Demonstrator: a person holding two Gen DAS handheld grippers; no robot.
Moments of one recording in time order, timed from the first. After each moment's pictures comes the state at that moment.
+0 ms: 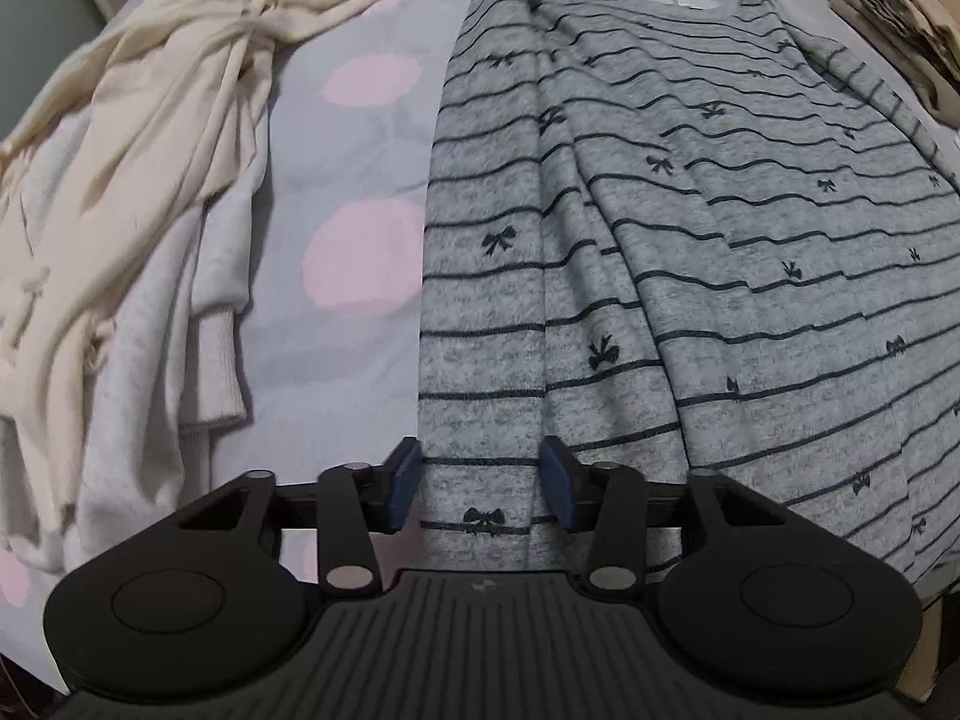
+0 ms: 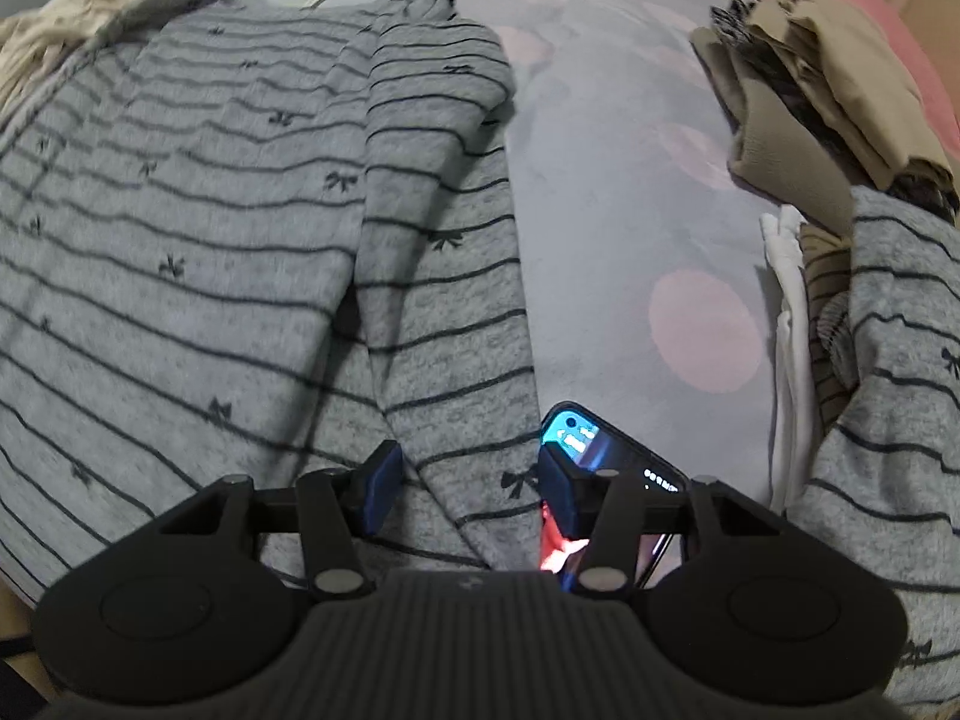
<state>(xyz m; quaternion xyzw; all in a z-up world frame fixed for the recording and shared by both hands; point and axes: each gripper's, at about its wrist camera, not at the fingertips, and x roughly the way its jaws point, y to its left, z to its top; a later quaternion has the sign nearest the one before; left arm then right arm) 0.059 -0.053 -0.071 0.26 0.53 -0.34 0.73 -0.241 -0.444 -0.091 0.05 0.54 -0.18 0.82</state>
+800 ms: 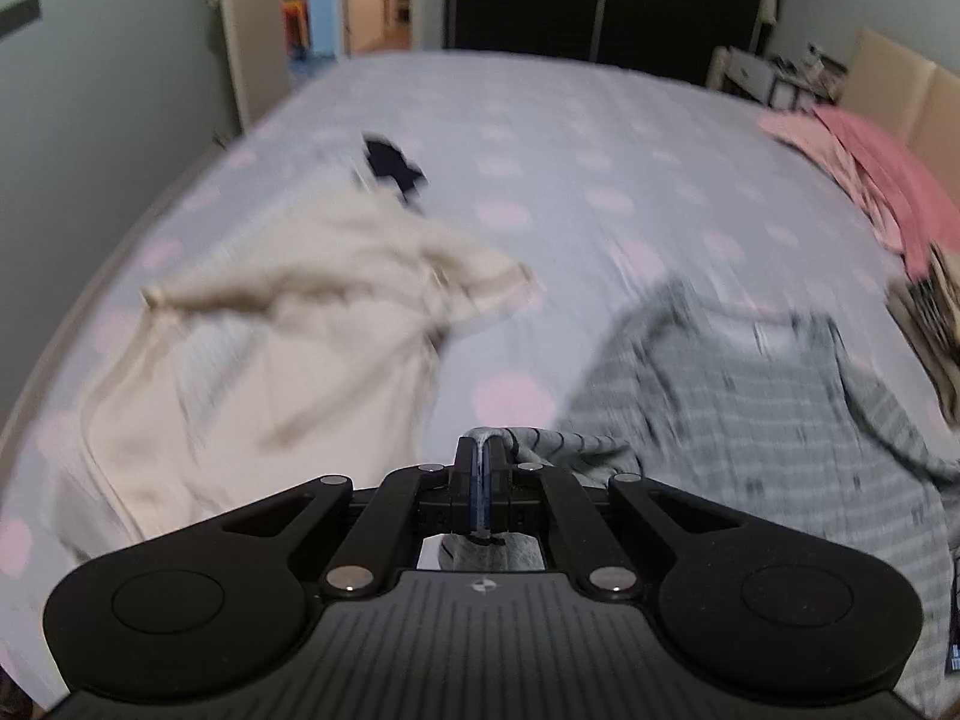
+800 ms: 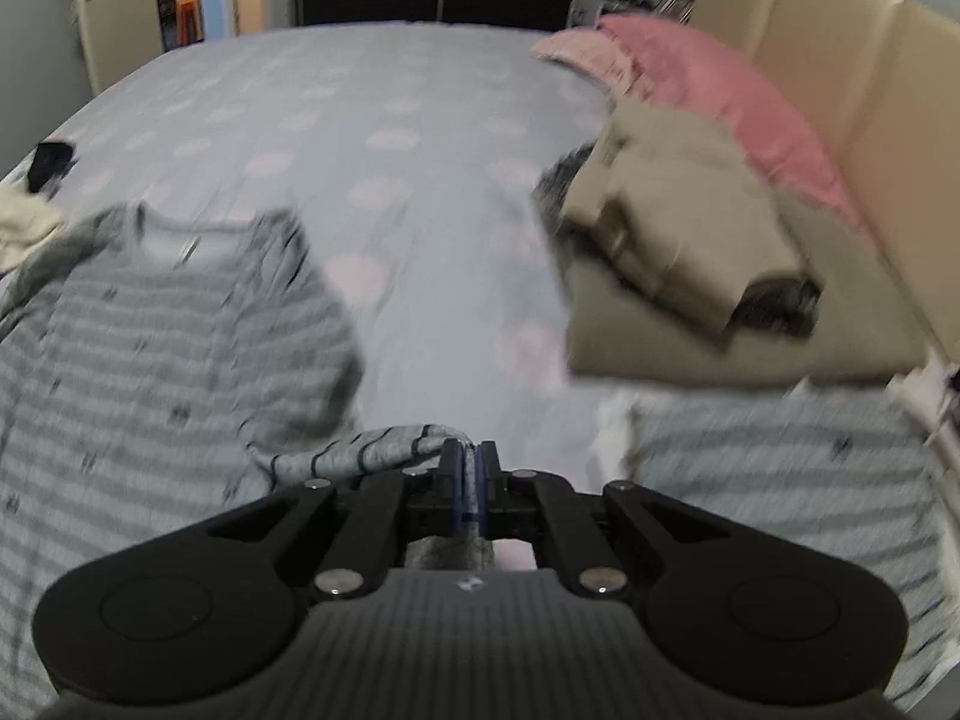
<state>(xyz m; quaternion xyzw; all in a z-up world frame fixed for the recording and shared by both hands) 0.156 -0.048 0.087 0.12 0.40 -0.28 0.86 -0.217 -0.519 0.029 0.09 0.42 -0.31 0.85</state>
